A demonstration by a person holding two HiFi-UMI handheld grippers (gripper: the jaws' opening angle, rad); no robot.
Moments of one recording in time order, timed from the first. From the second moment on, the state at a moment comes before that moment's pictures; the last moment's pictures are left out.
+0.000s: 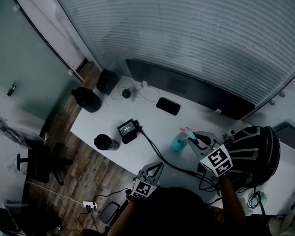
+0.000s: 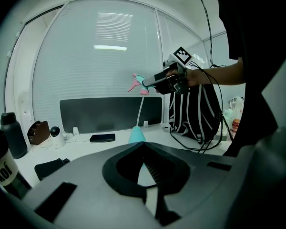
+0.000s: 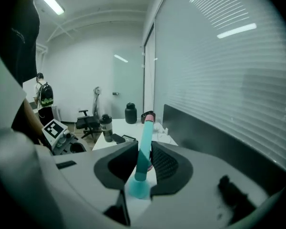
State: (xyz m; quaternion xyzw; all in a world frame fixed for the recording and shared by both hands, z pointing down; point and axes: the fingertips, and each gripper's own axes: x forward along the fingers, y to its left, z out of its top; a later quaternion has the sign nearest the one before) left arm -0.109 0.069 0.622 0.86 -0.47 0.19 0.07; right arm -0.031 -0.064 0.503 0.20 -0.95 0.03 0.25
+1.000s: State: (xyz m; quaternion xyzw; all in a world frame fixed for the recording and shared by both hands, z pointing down) left arm -0.118 0.066 0.622 0.85 -0.48 0.18 0.09; right arm -0.082 -0.058 0.625 0.15 -0.95 0.06 0.28
